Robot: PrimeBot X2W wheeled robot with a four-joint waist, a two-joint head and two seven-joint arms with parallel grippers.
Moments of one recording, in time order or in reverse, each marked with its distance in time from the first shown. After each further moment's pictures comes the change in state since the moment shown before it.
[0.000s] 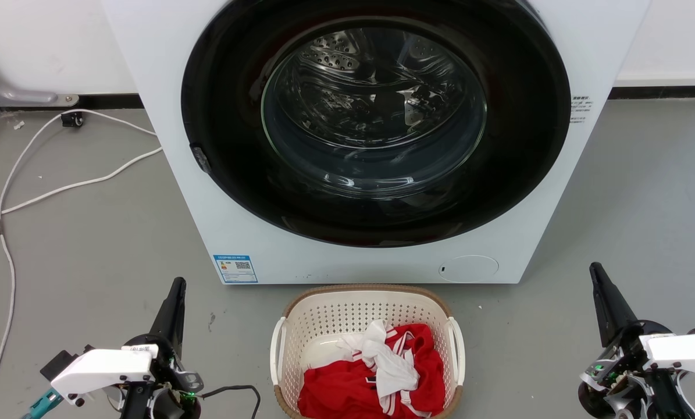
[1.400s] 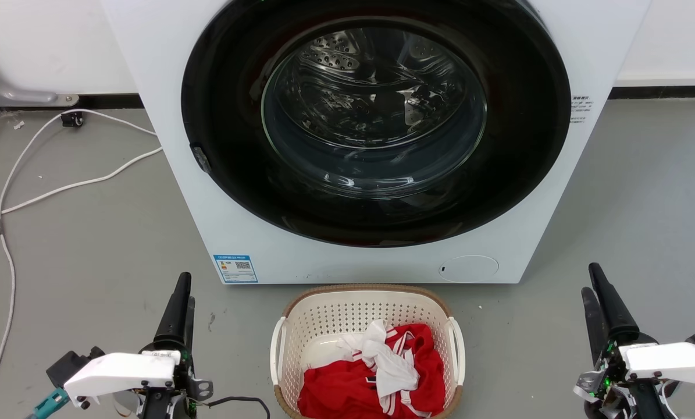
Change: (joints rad) left arm 0.023 -0.008 -0.043 -0.011 0.131 0.001 -0.073; right arm 0.028 0.004 0.037 0.002 -0.126 0.000 -0.076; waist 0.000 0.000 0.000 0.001
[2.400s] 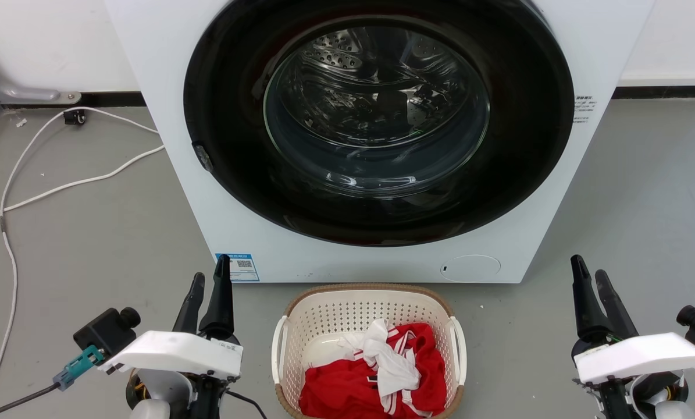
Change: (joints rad) left arm -0.012 0.000 -0.118 -0.090 0.618 0.084 -0.110; right arm 0.015 0.001 0.036 -0.082 -0.708 0.000 -0.113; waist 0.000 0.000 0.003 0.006
